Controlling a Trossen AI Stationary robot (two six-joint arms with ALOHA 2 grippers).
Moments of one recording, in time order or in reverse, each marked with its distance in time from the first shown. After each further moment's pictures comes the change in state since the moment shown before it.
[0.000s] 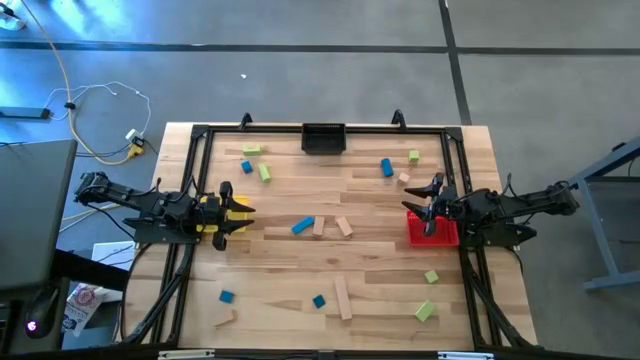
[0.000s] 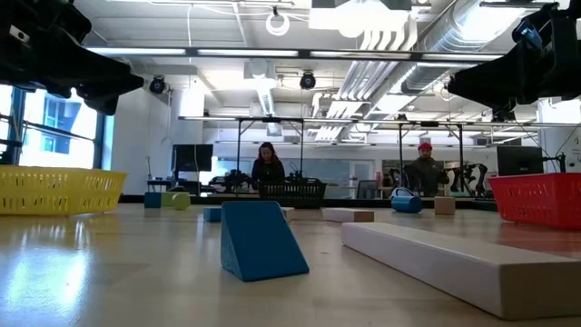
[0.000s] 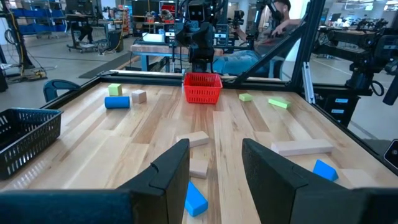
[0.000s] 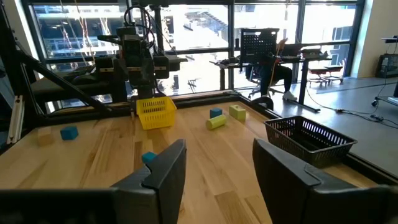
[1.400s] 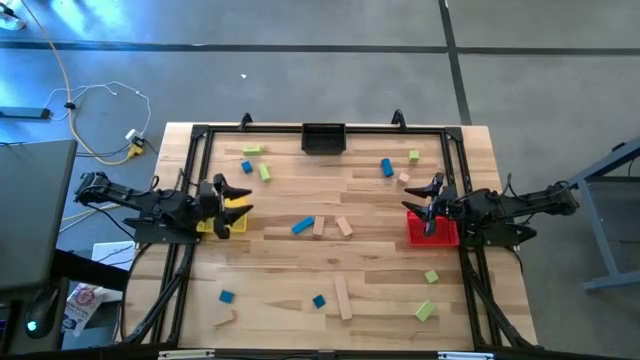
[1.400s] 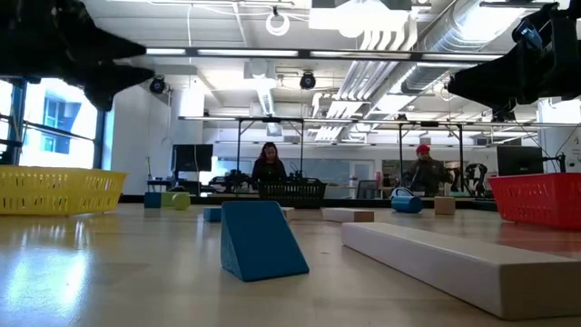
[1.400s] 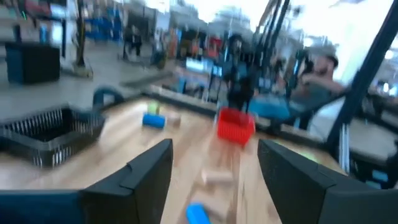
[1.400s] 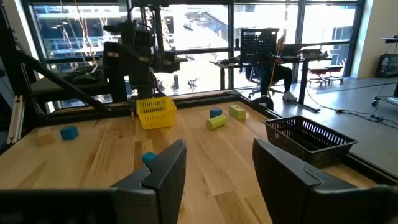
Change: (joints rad) left arm 0.001 0.000 0.000 0.170 -0.216 -0.115; right arm 0.000 0.000 0.000 0.000 0.000 0.000
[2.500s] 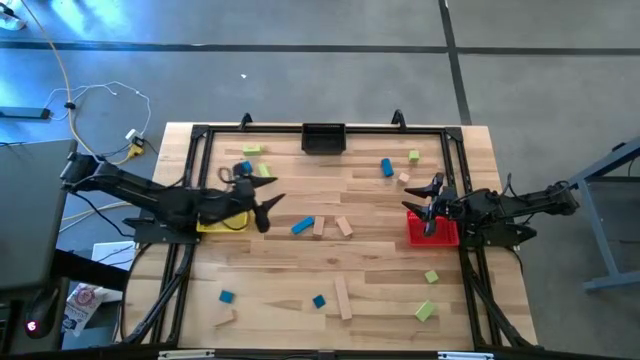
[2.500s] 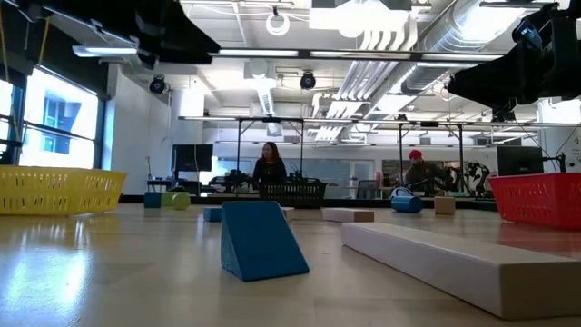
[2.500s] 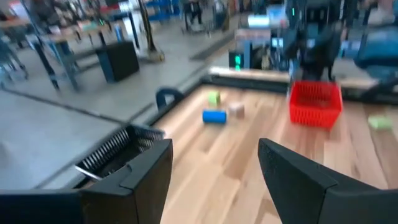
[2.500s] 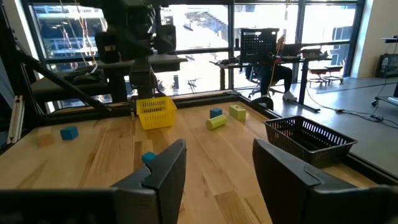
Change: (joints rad) left arm 0.062 0.831 0.475 0.015 -0.196 0.117; right arm 0.000 0.000 0.000 0.000 0.000 0.000
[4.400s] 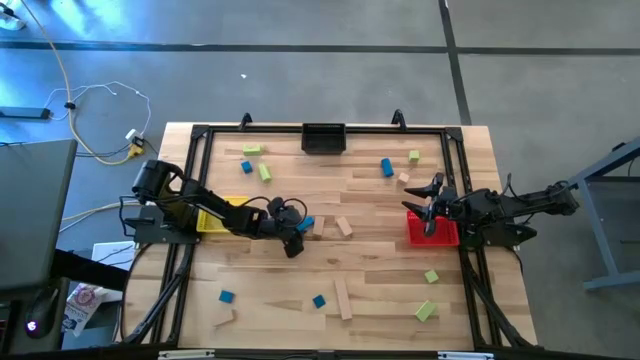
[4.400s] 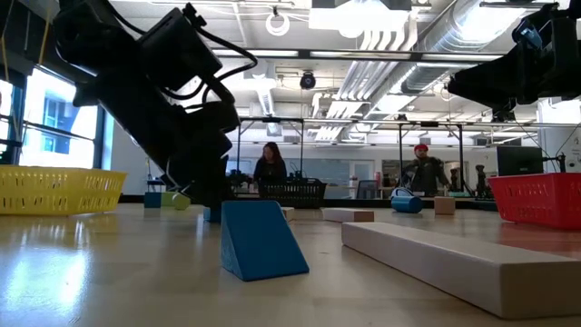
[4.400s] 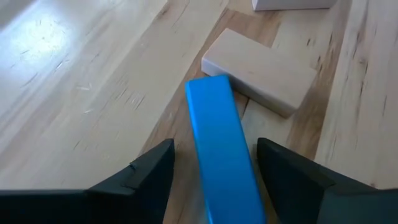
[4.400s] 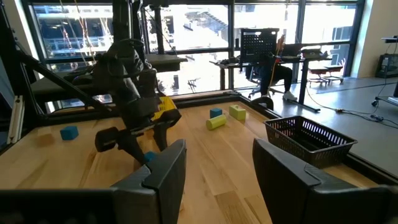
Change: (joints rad) left arm 0.051 0.780 0.147 -0.012 0.285 -0.389; right arm 0.000 0.000 0.000 0.000 0.000 0.000
